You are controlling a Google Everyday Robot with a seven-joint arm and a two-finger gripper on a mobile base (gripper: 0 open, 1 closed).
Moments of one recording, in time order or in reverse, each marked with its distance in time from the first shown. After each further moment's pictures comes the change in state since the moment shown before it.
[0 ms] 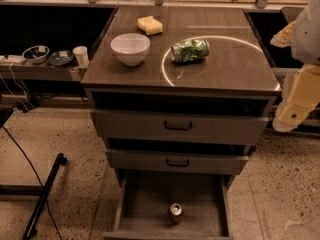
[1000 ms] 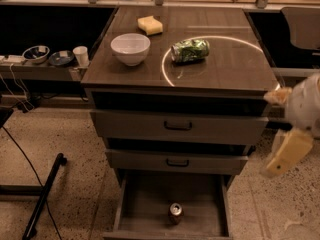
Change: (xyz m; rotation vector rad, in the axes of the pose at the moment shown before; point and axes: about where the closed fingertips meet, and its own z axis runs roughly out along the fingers) arm 0.043 0.042 0.101 -0.089 -0.199 0.112
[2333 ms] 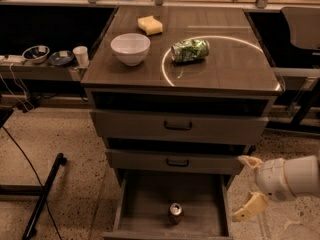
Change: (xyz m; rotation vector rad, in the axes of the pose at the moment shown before) arm 0.075 0.054 0.186 -0.145 -0.325 0.179
